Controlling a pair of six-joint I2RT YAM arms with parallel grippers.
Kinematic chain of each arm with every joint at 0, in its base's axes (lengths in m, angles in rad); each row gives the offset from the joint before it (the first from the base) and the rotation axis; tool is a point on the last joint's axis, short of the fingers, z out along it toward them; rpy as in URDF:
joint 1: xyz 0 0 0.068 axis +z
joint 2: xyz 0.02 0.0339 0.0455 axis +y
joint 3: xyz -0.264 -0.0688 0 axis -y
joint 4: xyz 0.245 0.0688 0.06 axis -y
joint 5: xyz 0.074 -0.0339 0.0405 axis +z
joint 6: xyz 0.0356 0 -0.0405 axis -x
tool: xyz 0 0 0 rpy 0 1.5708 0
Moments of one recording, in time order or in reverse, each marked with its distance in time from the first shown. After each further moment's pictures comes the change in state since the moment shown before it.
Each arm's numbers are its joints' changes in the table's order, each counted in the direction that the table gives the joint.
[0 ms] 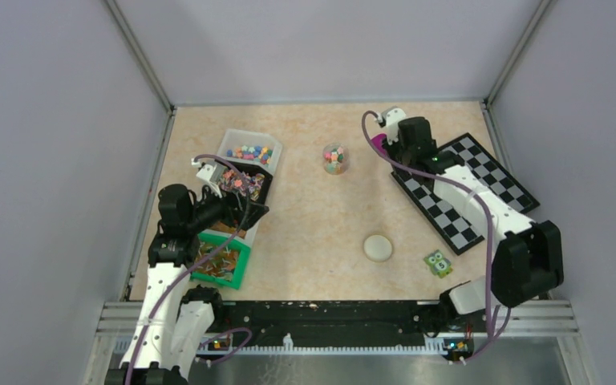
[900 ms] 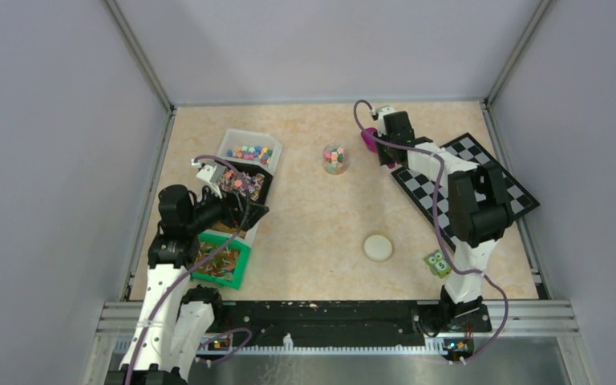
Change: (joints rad) left arm -0.006 -0.010 0.000 -0.010 0.015 -0.002; right arm -0.105 0.505 0.198 0.189 0.059 -0.148
